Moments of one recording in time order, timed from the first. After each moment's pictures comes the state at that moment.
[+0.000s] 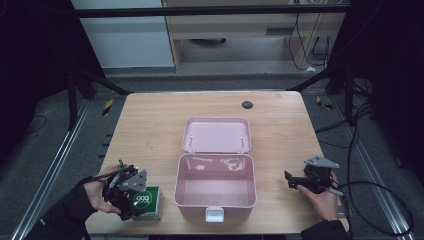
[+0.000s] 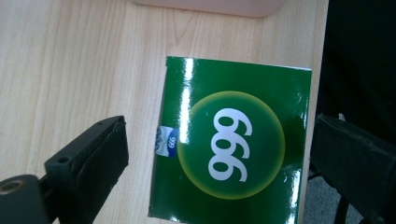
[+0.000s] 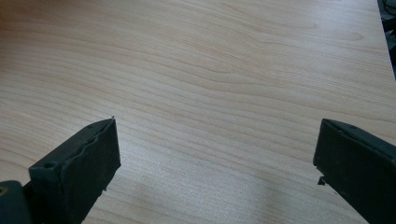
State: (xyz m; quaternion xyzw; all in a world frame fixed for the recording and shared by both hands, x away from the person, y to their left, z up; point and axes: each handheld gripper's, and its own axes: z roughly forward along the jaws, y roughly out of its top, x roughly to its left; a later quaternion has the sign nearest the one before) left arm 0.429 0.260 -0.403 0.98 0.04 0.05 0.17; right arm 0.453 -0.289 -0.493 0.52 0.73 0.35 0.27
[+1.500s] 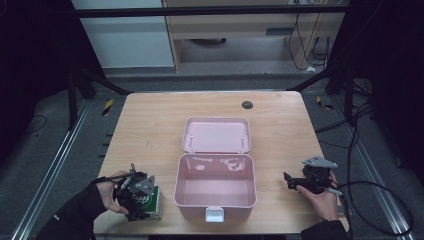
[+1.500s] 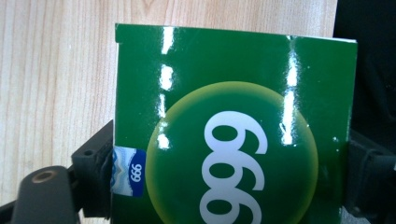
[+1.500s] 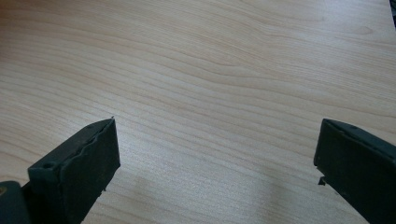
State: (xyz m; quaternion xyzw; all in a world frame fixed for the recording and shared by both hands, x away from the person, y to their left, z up) left arm 0.440 0.250 -0.437 0.99 0.03 0.00 0.13; right arm 0.454 -0.288 -0.496 0.52 0.74 0.34 0.26
